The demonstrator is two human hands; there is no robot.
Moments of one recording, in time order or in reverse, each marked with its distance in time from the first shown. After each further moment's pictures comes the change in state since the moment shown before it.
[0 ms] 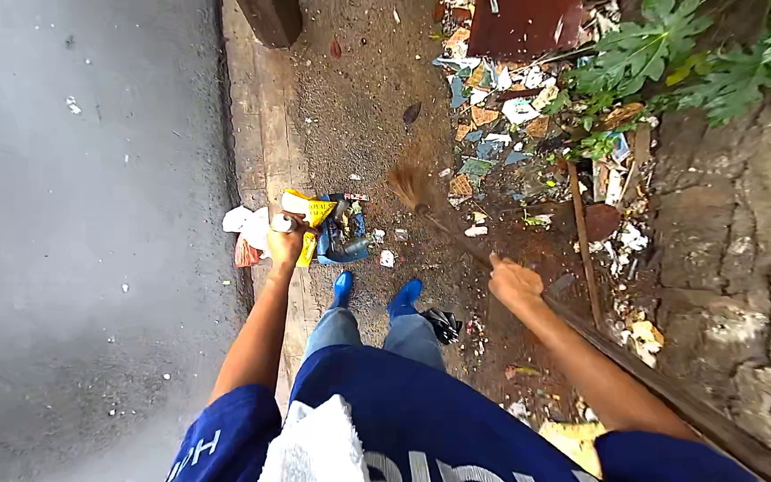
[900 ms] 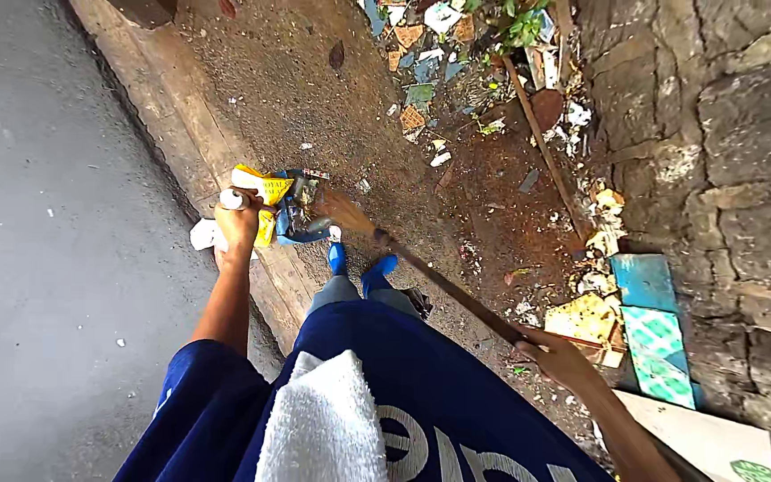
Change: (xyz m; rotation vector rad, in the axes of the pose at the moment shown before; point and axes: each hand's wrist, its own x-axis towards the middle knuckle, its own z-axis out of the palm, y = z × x) left_hand 0.040 -0.014 -0.047 0.095 -0.209 0.142; right_hand -0.275 0.035 0.139 0.793 -0.227 0.330
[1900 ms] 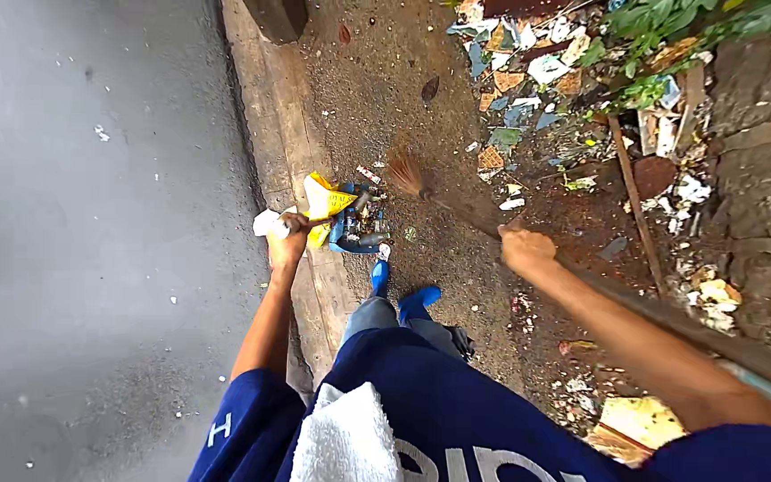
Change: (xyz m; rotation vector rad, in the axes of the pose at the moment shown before) left_hand -0.032 -0.033 -0.061 0.052 0.107 -0.079; right_hand 0.160 -0.271 0.004 -0.768 0.259 -0.369
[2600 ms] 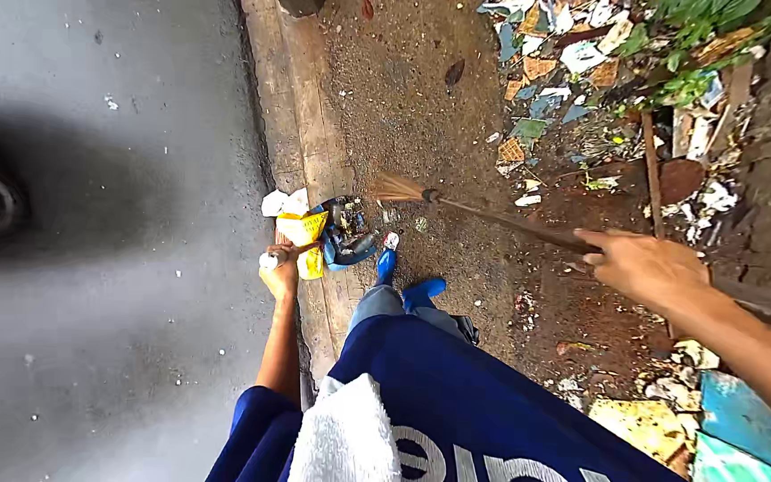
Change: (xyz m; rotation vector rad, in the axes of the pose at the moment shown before) left_hand -0.088 -0.050 -0.027 -0.167 0.324 -0.262; right_hand -0.081 0.059 -0.067 -0.067 0.087 -0.187
